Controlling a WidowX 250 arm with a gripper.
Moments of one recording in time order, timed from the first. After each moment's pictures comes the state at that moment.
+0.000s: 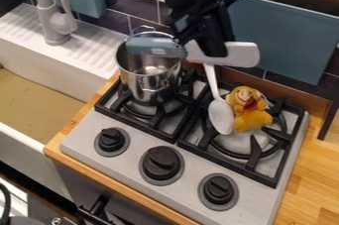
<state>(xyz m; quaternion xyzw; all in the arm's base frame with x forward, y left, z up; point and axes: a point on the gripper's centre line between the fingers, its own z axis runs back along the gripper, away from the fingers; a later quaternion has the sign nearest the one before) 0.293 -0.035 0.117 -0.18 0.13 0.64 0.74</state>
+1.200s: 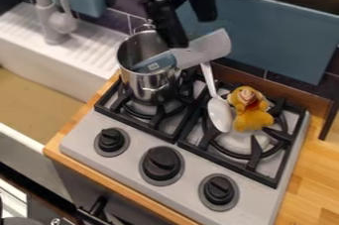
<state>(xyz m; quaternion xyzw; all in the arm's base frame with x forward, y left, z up) 0.298 -0.004 0.129 -0.16 0.10 0.65 0.73</state>
